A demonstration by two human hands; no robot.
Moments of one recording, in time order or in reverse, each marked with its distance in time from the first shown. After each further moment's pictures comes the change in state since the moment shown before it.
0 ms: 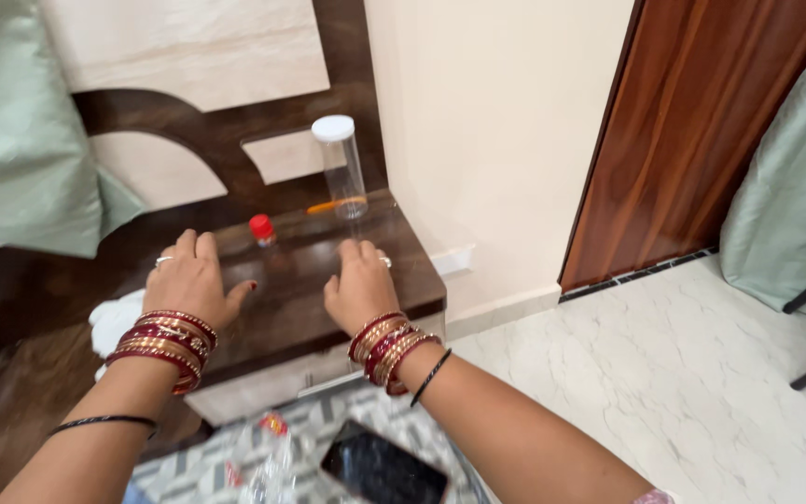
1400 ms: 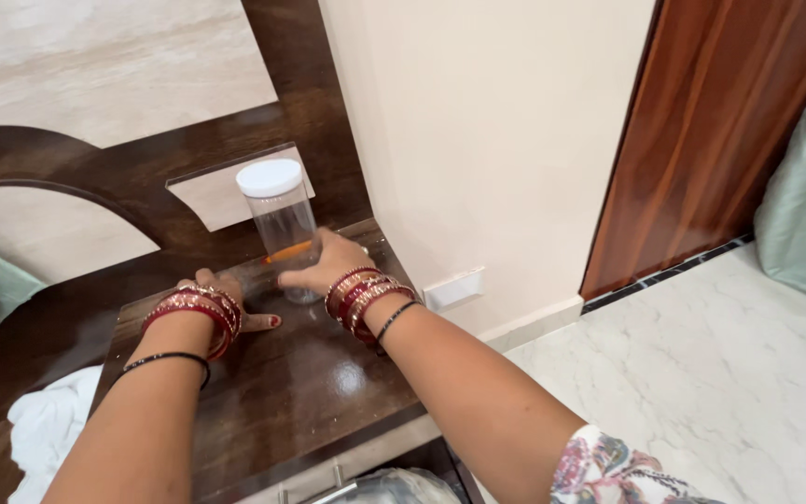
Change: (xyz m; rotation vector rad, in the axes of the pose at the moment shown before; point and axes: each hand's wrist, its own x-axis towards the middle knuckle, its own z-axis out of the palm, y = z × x) left_hand 0.160 0.037 0.134 0.134 -0.783 -0.113; right_hand 0.153 0.106 0.079 0.142 -0.447 0.351
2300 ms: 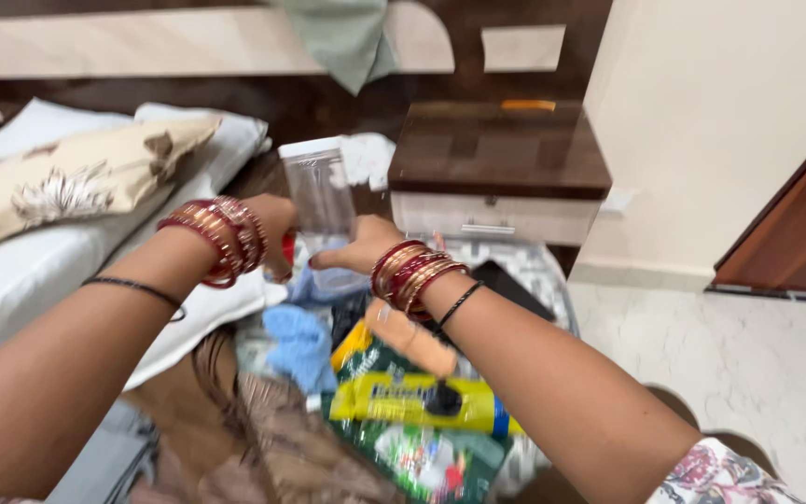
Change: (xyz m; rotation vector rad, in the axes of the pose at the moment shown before) left_hand -0.473 -0.228 0.106 -0.055 0.014 0.152; right_hand -0.427 -0.205 0.114 0.013 -0.581 -0.288
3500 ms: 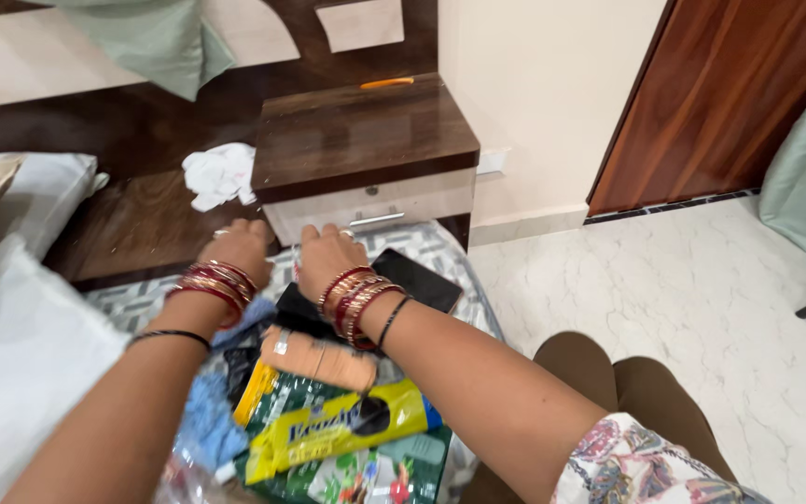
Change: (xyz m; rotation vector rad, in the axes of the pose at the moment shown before) left_hand 0.142 0.083 0.079 -0.100 0.404 0.022; right_hand -0.021 0.076 -0.013 -0.475 0.359 0.177
